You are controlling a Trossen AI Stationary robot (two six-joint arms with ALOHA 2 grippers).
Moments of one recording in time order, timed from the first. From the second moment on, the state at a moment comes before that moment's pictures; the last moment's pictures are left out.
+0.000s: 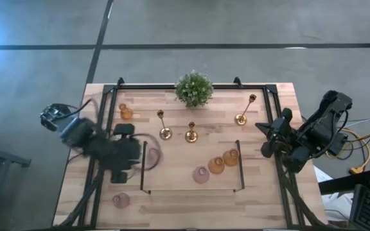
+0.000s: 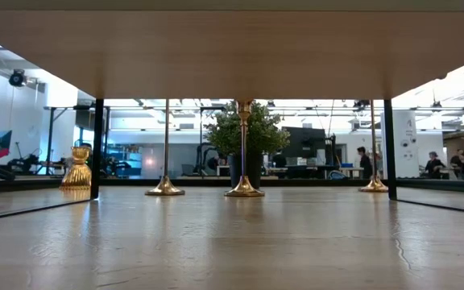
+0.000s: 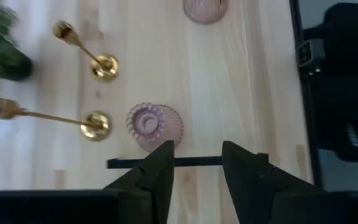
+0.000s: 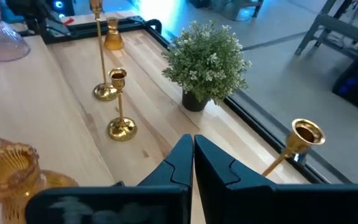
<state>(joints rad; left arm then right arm) -0.58 1.46 1.97 -1.57 -0.30 -0.47 0.83 0.99 1.16 -1.55 1.10 1.25</state>
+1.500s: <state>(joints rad) -1.40 1.18 1.11 -1.16 -0.94 -1.45 1.01 0.30 0.67 -1.13 1.12 1.00</state>
